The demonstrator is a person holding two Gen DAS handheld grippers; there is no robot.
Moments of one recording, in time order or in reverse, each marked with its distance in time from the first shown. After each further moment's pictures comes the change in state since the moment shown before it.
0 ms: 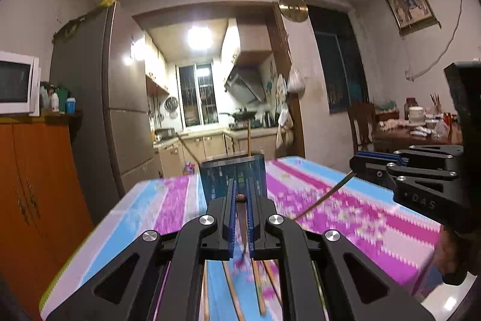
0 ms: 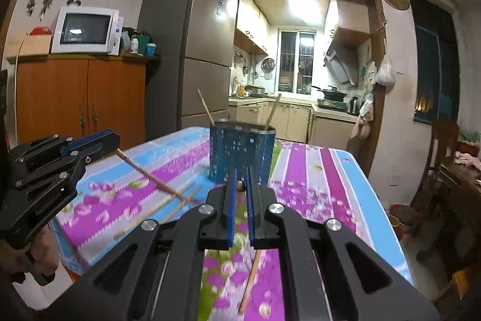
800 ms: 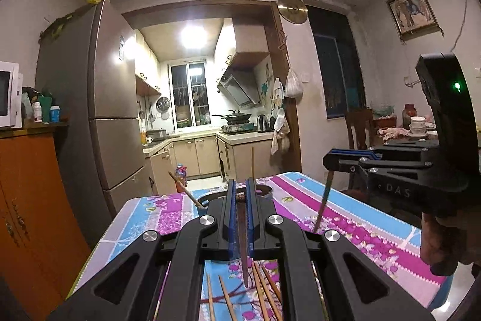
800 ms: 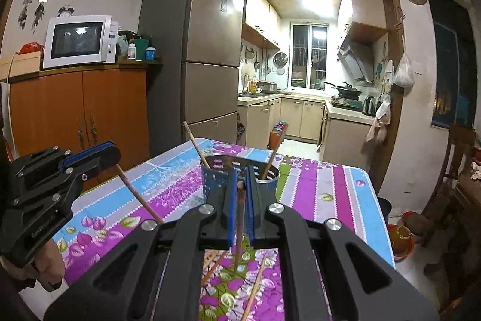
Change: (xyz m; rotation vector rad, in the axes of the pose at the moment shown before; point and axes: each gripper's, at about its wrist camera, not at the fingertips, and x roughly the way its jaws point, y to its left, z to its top) left arm 0.079 0.030 0.067 -0.016 0.026 -0.048; right arm 0.071 -0.028 0.083 0.004 0.047 0.069
